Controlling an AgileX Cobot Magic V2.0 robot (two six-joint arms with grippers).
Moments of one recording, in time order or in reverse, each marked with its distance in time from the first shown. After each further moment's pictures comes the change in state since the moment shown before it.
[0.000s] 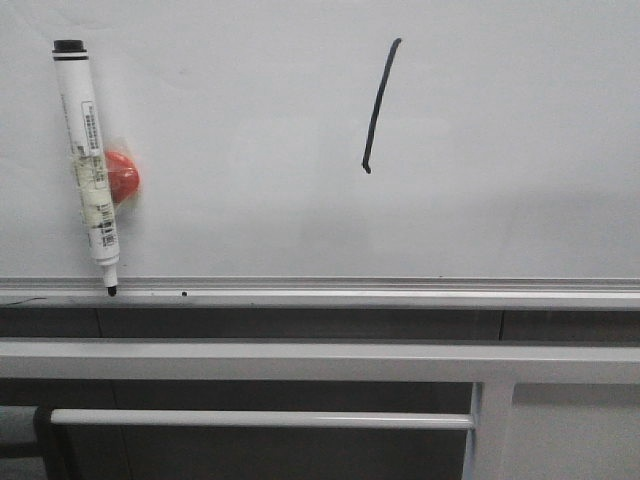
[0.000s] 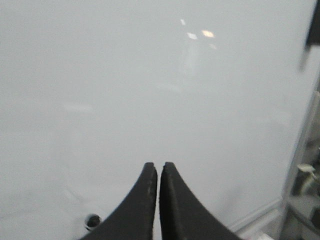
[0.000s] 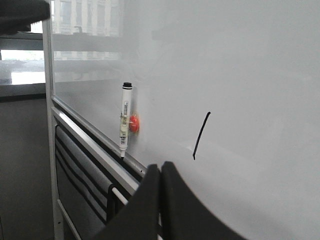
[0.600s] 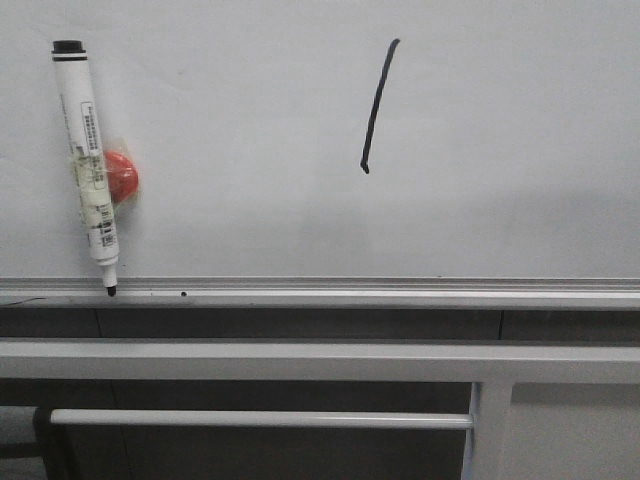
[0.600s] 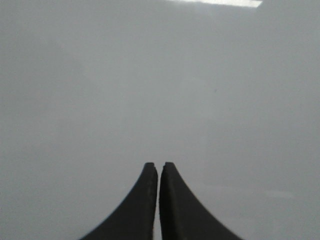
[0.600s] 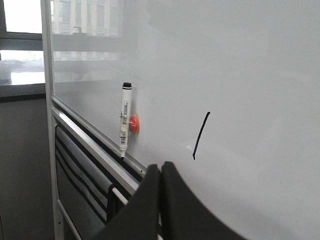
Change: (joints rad) left arm 0.665 -0.268 0.055 0.008 -0.013 0.155; right arm 0.000 0.000 0.000 0.000 0.000 0.000
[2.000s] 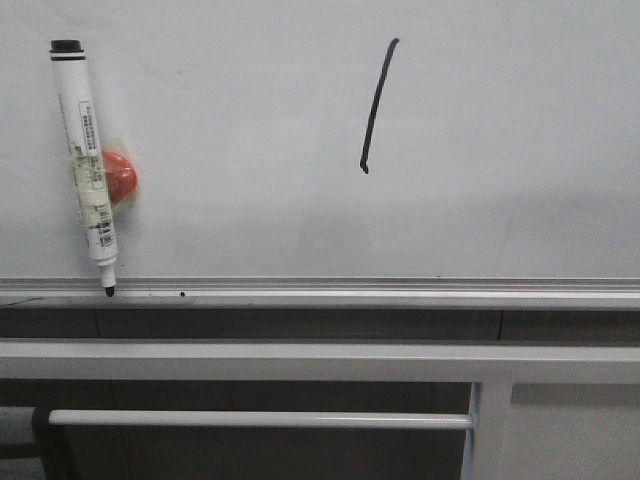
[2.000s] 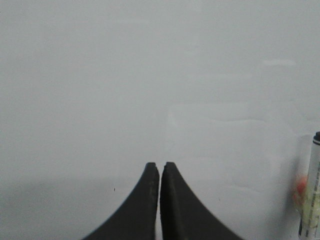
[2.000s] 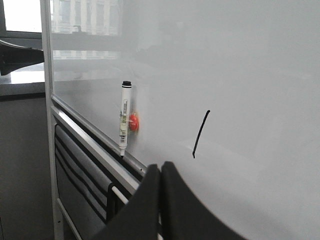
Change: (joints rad) left arm 0.054 0.000 0.147 -1.930 0.070 1.977; right arm 0.000 0.000 0.002 0.000 0.000 0.000
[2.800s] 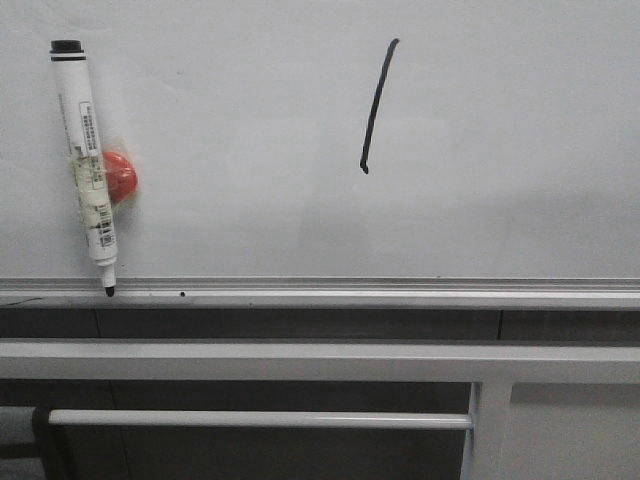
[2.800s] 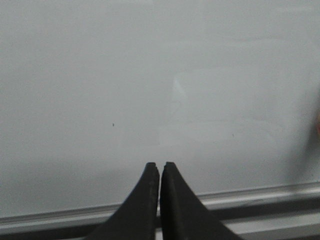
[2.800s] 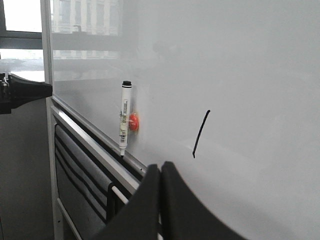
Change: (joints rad) left arm 0.000 0.000 0.175 -0.024 -0.054 0.073; right arm 0.000 0.000 0.000 0.000 0.000 0.000
